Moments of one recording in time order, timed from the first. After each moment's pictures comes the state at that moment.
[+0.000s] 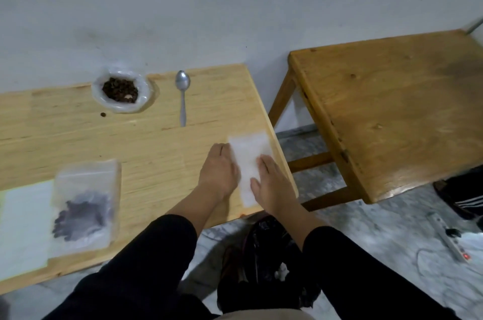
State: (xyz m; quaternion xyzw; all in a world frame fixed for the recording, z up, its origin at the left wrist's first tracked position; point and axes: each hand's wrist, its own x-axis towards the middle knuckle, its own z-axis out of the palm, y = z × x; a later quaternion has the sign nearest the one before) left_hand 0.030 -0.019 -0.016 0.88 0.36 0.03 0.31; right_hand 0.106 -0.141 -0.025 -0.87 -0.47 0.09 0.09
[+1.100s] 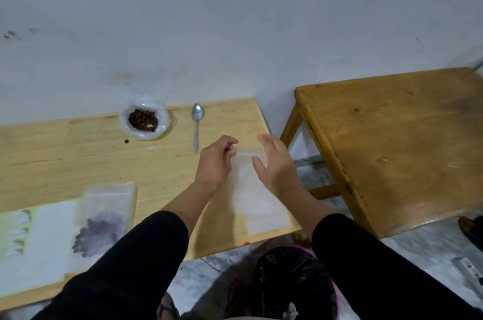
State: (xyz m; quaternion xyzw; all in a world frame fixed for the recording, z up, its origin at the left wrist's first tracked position) left_hand 0.047 0.026 0.034 0.81 0.34 0.23 0.41; right_hand 0.153 -0.089 0.041 -0.84 -0.47 0.00 0.27
